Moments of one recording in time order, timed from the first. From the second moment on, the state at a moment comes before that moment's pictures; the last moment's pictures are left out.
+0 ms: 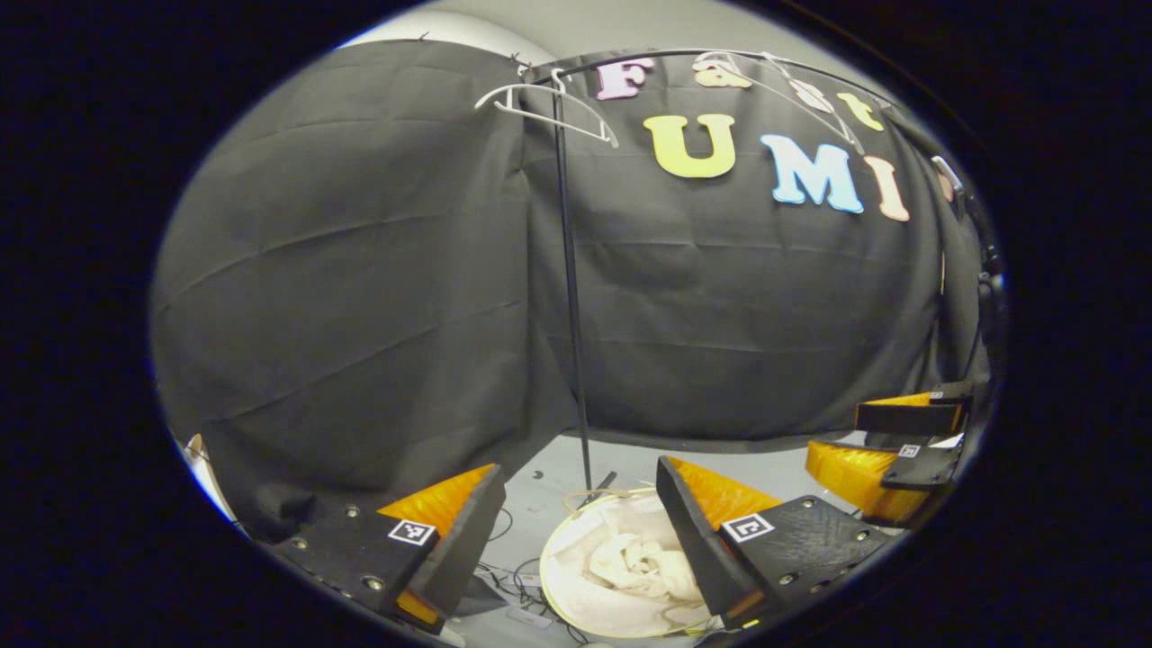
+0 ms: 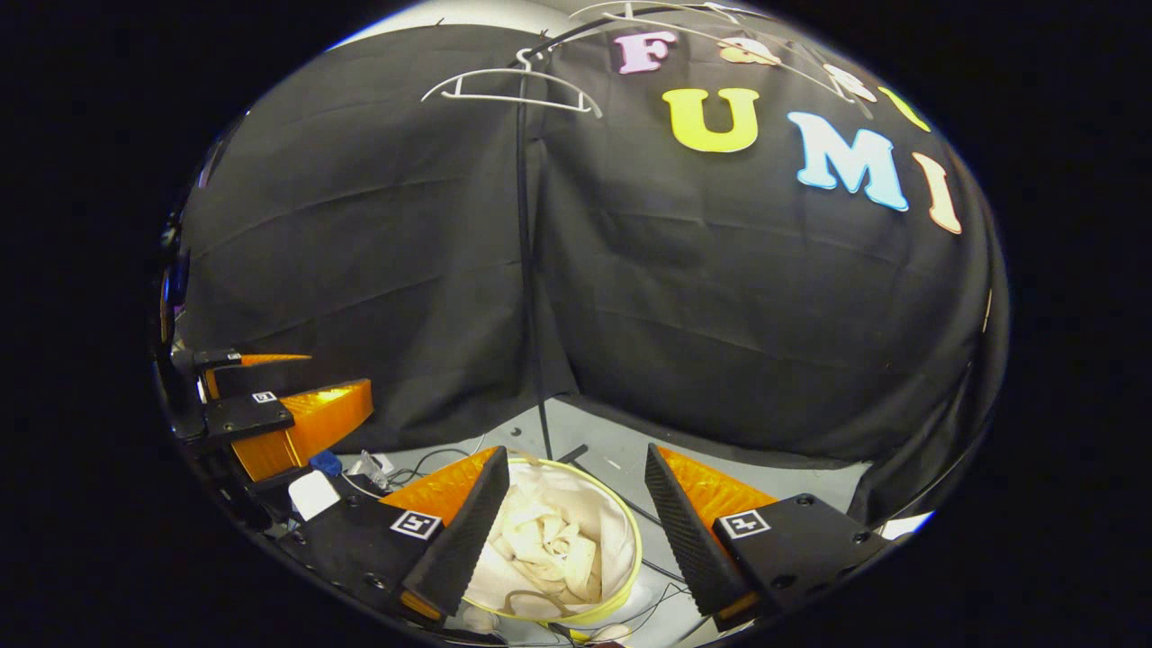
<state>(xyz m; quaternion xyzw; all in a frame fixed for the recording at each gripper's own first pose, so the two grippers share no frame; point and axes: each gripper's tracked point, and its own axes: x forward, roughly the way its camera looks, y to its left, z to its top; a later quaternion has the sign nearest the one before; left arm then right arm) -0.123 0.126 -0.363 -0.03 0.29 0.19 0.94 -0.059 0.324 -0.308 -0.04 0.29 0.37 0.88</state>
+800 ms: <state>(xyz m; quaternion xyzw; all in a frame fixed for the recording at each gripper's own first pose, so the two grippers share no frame) -0.078 0.146 -0.129 0.01 0.06 0.05 1.00 -0.033 0.192 -0.096 0.04 0.08 0.15 0.98</state>
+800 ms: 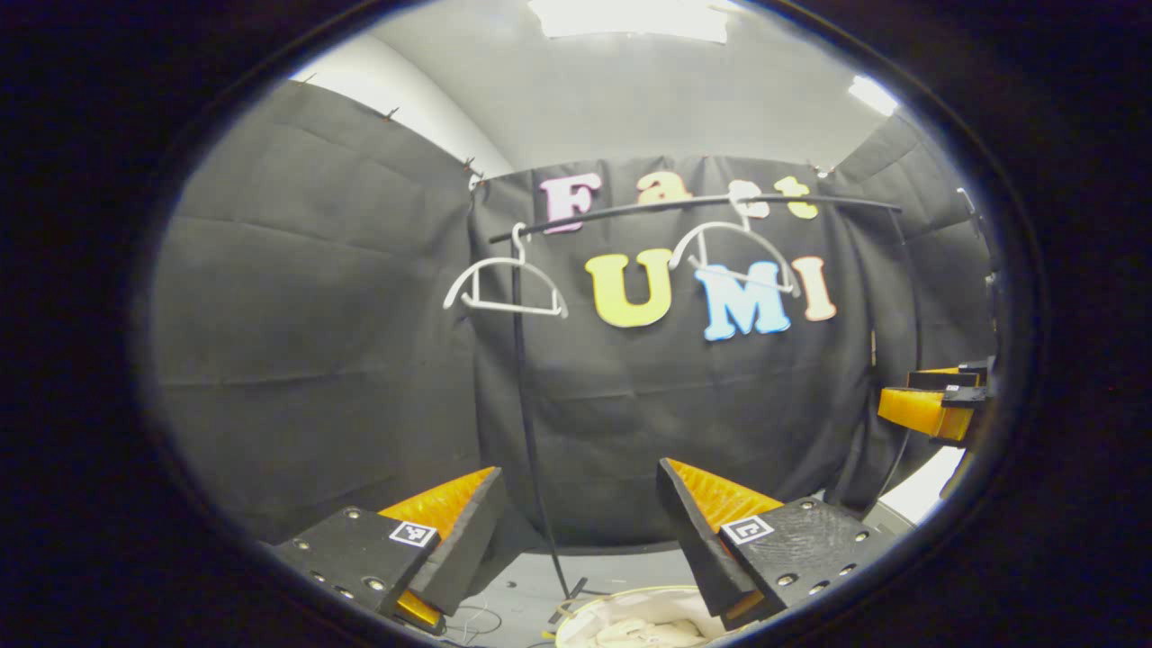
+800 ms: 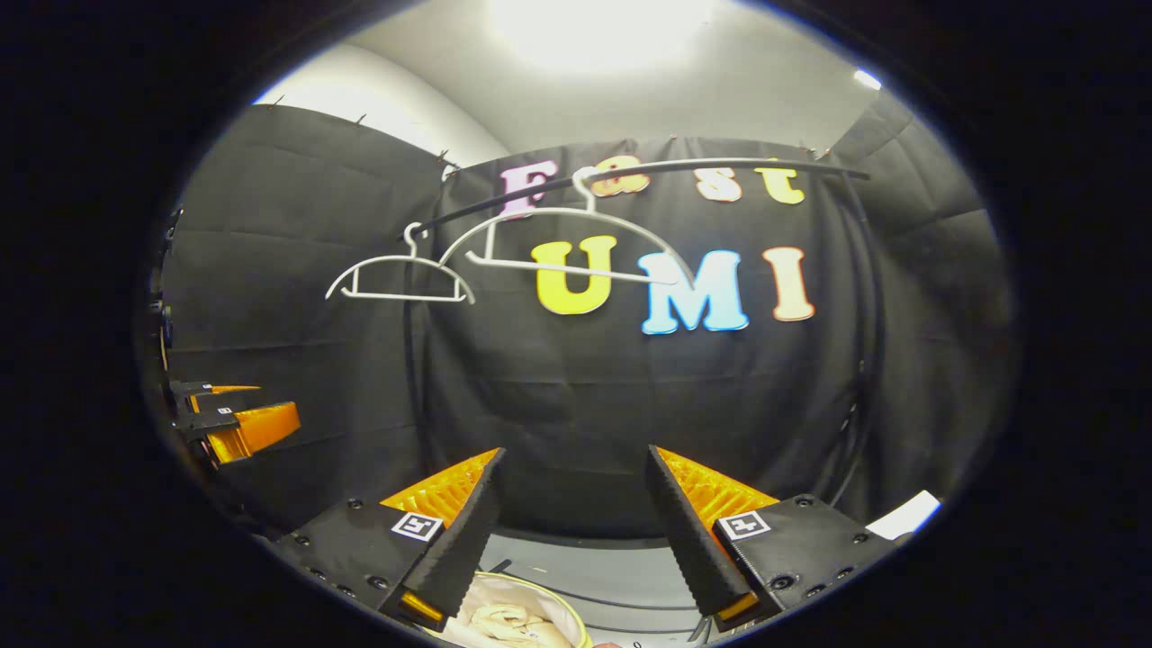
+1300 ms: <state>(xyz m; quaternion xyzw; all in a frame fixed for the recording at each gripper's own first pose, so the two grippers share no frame) -0.072 0.126 -0.079 -0.01 0.02 0.00 1.00 -0.058 0.127 -0.057 0.00 0.04 0.06 1.00</state>
